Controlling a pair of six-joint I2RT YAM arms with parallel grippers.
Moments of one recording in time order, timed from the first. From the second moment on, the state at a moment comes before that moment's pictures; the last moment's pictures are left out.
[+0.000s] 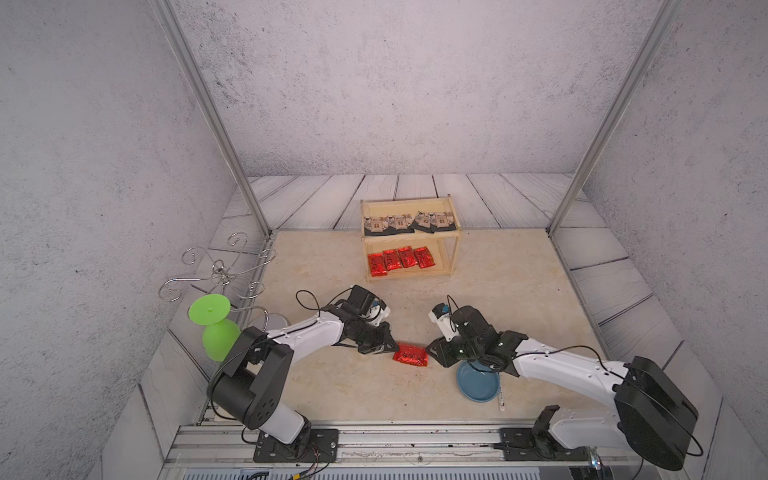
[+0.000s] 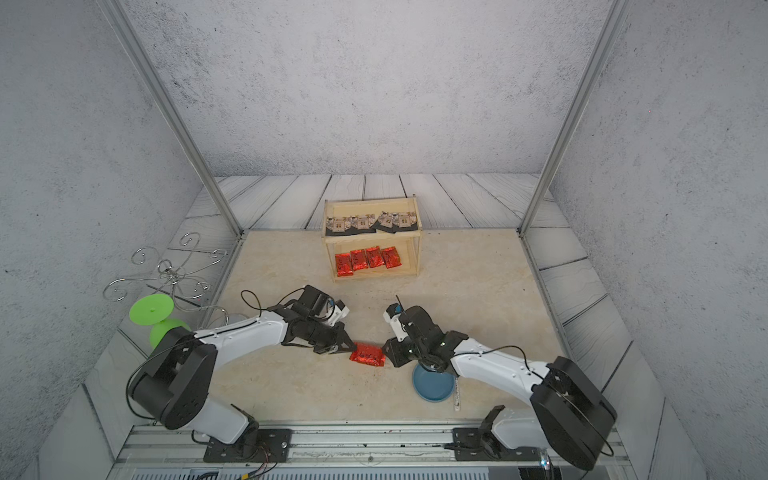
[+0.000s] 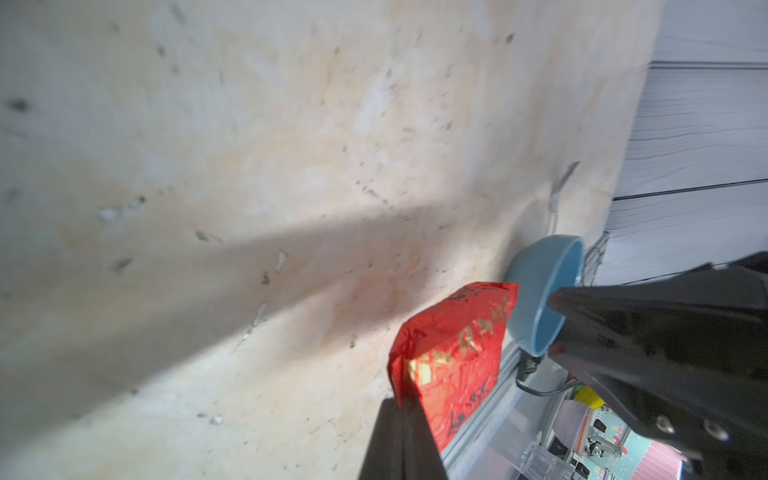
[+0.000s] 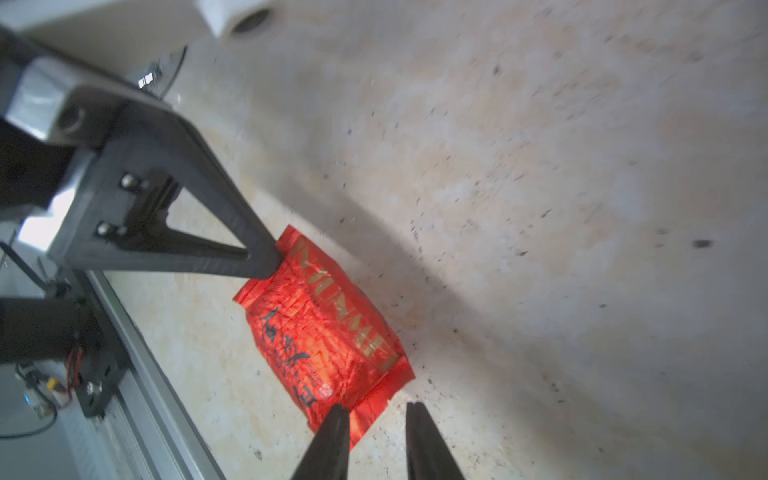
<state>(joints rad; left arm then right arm) -0.52 1.50 0.80 -0.38 0.68 -0.57 0.78 1.26 0.65 -0.20 -0.23 0.42</state>
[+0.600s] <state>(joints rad) -0.47 1.43 0.83 -0.24 0.80 -0.66 0.55 1.28 0.66 0.06 -0.65 0.85</state>
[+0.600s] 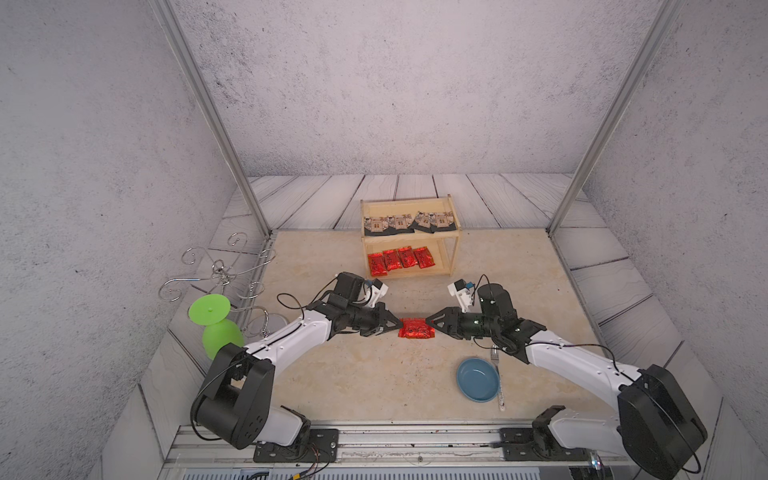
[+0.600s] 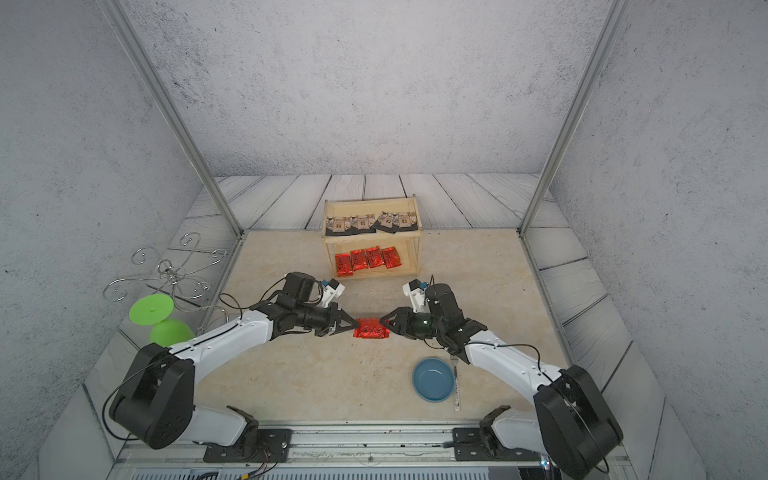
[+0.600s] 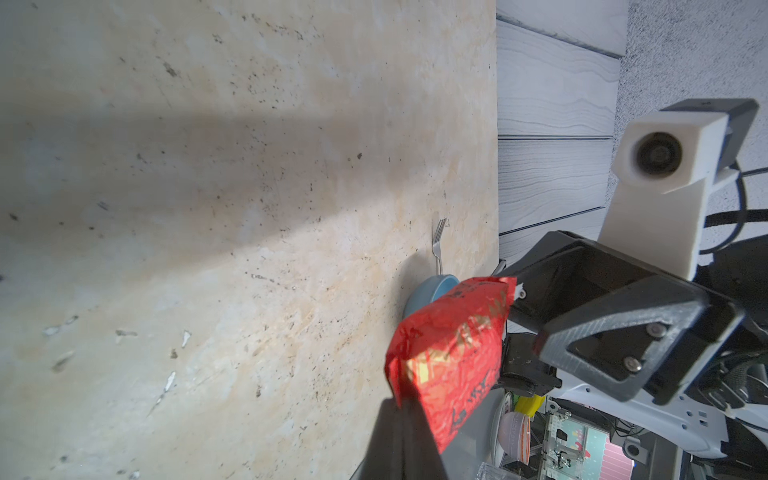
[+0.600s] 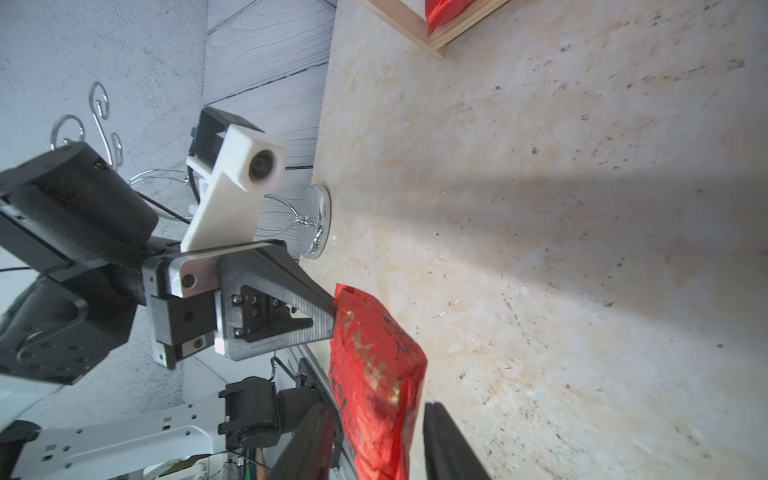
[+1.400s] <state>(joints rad) -0.43 1.39 0.81 -0.19 0.81 -0.70 0.52 1.35 0.58 0.26 -0.77 1.00</state>
